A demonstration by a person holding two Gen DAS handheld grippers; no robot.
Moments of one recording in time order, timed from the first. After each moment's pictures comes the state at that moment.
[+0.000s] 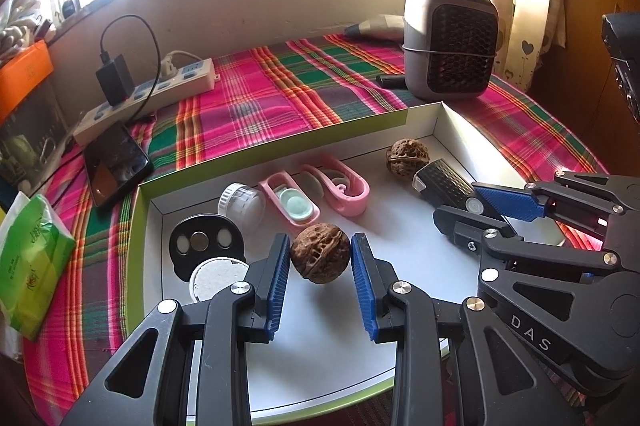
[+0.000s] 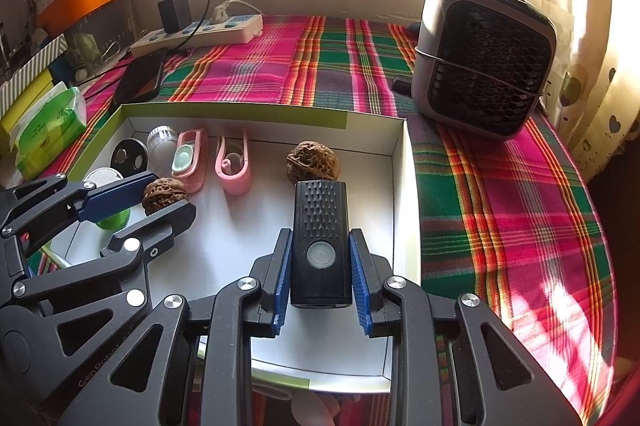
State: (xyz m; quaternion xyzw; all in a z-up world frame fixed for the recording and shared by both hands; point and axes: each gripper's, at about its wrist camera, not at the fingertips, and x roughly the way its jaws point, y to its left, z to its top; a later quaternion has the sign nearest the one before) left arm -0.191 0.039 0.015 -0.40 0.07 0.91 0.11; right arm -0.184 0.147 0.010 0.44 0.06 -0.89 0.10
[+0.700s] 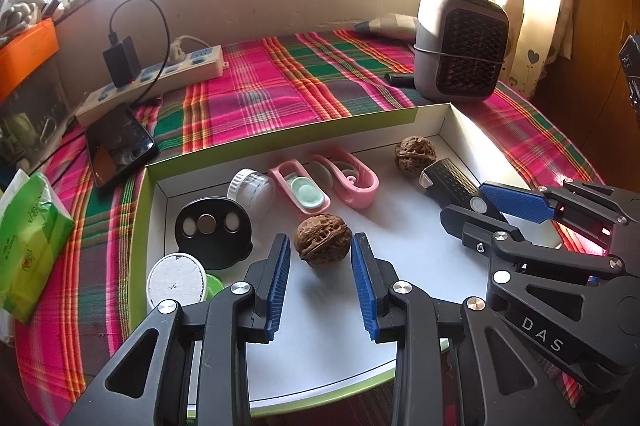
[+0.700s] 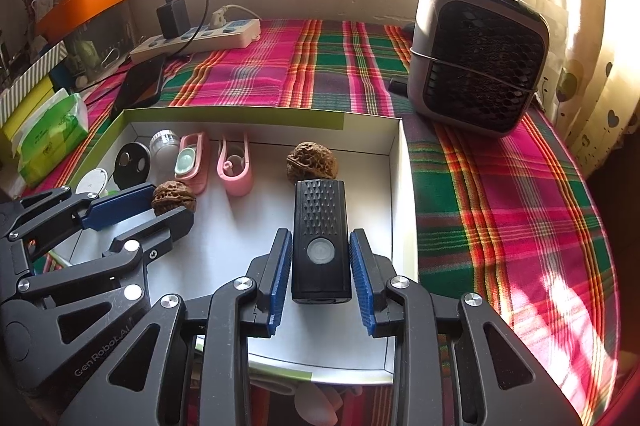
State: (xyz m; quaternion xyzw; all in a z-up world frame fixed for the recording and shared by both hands) left arm -0.188 0.030 0.016 -0.41 0.04 0.91 0.11; right arm -0.177 0.148 0.014 0.43 0.05 -0.90 0.09
